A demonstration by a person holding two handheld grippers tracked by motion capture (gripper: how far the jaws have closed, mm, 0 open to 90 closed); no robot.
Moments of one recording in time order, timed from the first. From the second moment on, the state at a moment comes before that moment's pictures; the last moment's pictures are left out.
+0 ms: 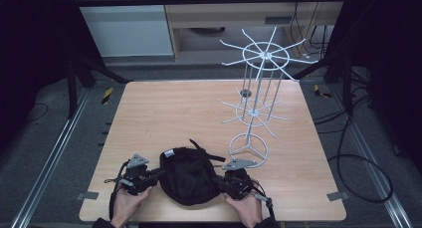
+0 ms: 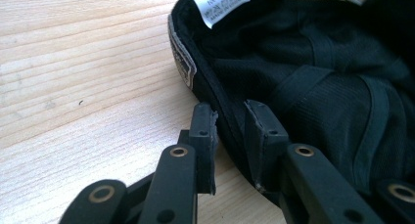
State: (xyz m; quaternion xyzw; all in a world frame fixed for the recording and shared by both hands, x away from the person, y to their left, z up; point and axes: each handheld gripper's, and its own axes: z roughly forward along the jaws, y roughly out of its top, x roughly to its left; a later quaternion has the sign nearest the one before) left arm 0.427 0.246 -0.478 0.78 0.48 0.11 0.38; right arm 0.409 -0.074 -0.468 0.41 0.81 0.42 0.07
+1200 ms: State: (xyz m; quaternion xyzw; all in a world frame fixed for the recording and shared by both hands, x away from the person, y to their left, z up) left arm 0.421 0.216 -0.422 0.73 0.44 0.12 0.50; right arm 0.397 -0.060 -0.452 0.31 0.80 0.49 0.16
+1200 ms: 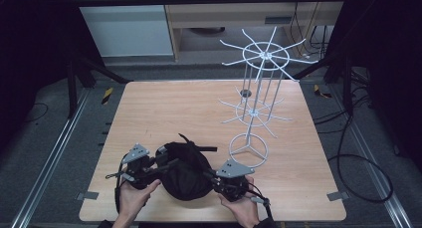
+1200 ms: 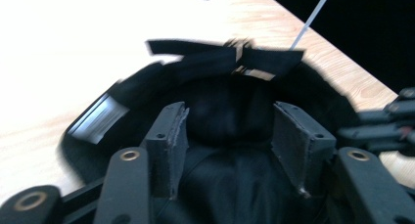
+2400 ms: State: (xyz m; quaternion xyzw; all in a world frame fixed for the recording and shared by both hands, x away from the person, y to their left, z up) left arm 0.436 0.164 -0.415 0.74 0.44 0.10 0.50; right arm 0.390 -0.069 -0.440 0.28 0.78 0.55 0.11
